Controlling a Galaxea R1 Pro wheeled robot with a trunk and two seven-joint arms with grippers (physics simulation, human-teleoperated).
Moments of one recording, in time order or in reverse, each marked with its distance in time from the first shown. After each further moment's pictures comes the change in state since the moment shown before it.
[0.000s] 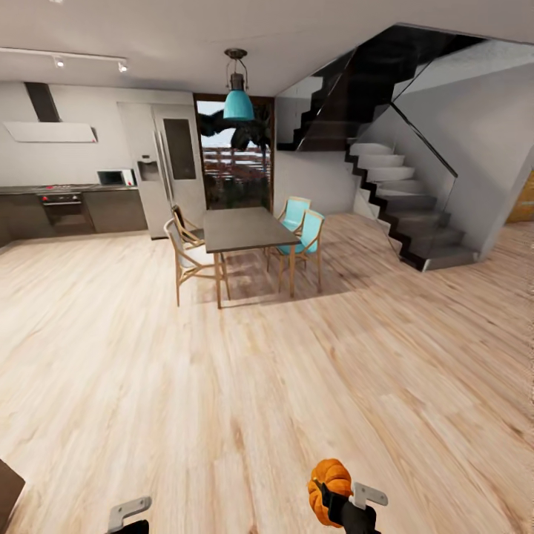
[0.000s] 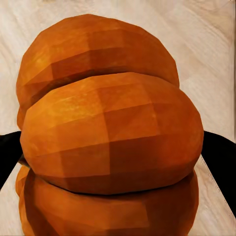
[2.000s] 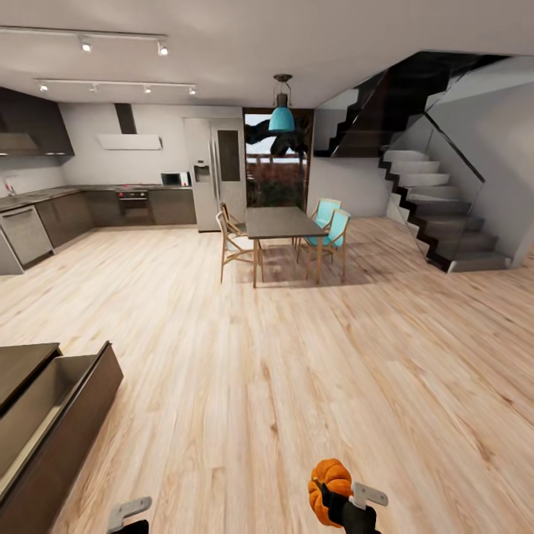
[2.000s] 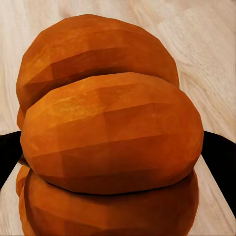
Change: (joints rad) left arm 0.000 0.000 0.000 0.000 0.000 0.001 0.000; right arm 0.000 0.000 -0.001 0.000 -0.002 0.000 -0.001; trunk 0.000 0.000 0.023
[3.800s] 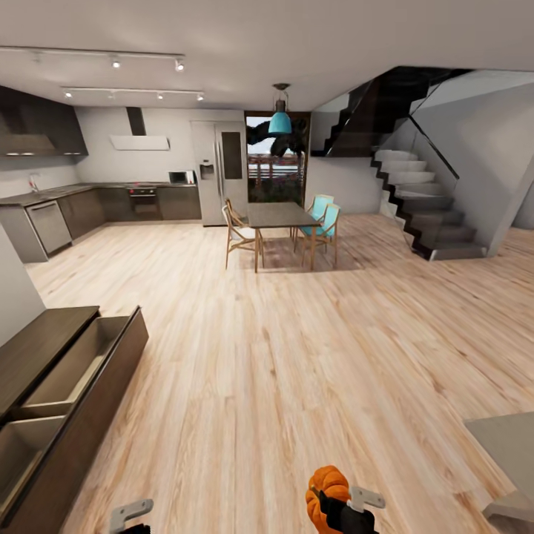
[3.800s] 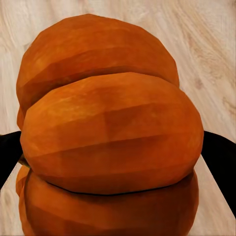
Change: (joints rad) left arm 0.000 0.000 0.002 -0.015 0.004 0.072 -0.001; right arm 0.000 0.000 0.005 -0.002 0.017 0.074 0.001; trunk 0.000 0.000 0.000
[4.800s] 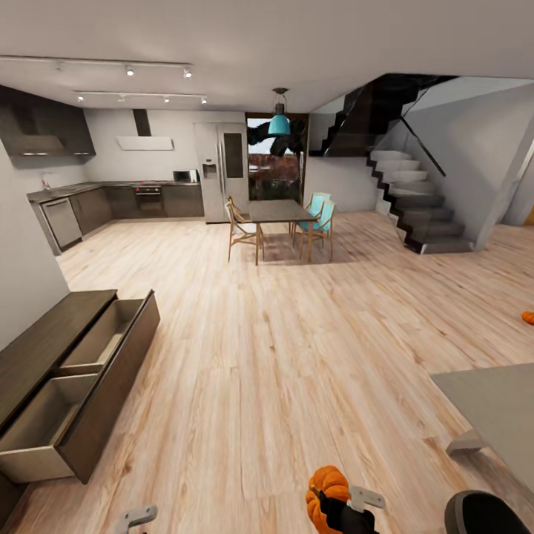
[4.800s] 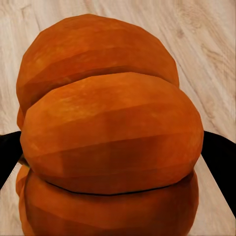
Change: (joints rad) left arm 0.000 -0.001 0.000 -0.033 -0.005 0.179 -0.003; right arm 0.000 -0.002 0.000 -0.002 0.002 0.003 0.001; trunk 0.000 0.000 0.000
